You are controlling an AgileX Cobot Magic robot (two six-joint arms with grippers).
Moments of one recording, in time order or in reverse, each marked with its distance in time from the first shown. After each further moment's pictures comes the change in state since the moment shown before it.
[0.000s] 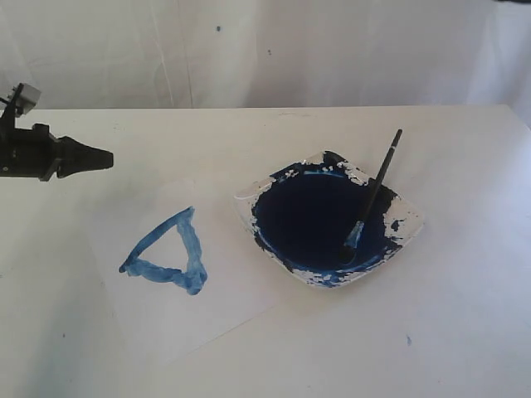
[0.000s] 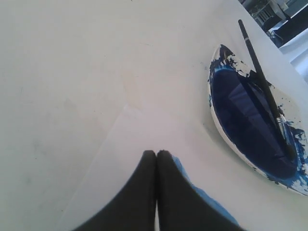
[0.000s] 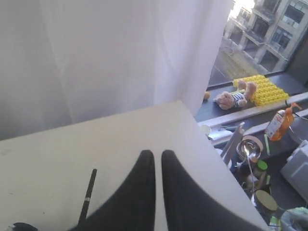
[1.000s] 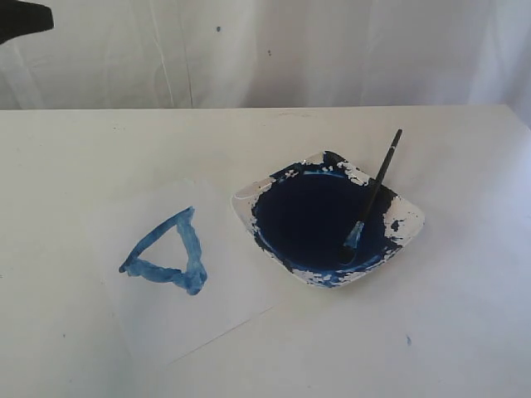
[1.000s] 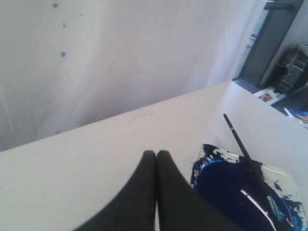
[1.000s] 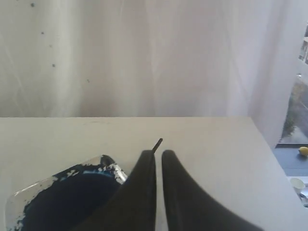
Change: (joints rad) left arm 0.000 -0.596 0.097 -0.021 -0.152 -0.079; right arm 0.000 -0.909 0.799 0.193 -0.440 -0.233
